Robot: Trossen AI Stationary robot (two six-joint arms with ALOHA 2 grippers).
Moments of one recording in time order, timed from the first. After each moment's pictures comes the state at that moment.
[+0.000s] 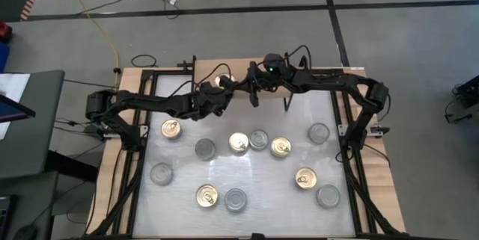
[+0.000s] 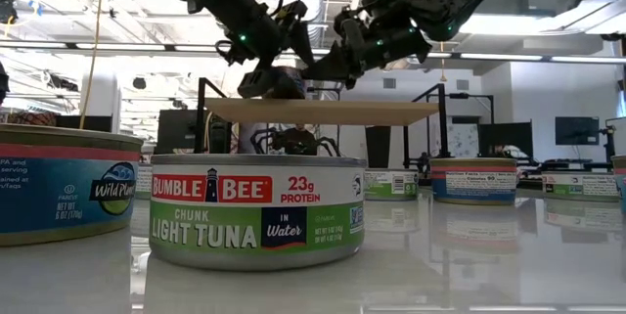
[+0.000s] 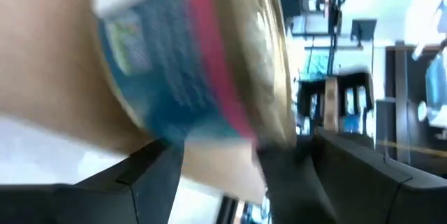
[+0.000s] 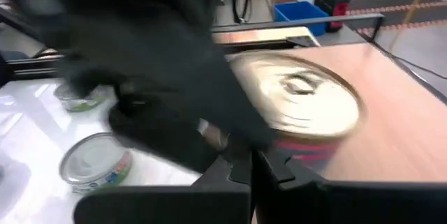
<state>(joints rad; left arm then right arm) 0.16 1.57 1.05 0.11 -0.64 -1.81 -0.49 1.74 1.14 0.28 -0.45 -0.10</state>
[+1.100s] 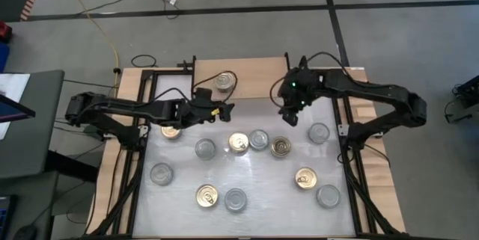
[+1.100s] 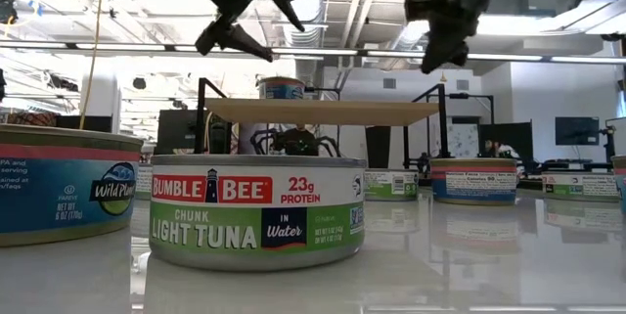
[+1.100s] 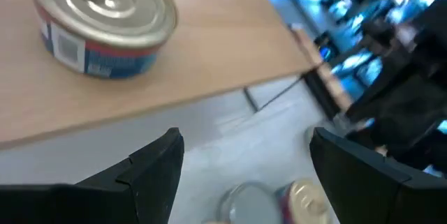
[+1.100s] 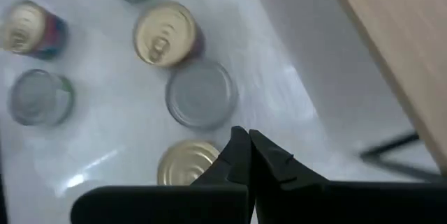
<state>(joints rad) -0.01 1.36 1.05 -0.21 -0.60 -0.98 -0.33 1.30 1.14 -0.86 -0.19 0.15</state>
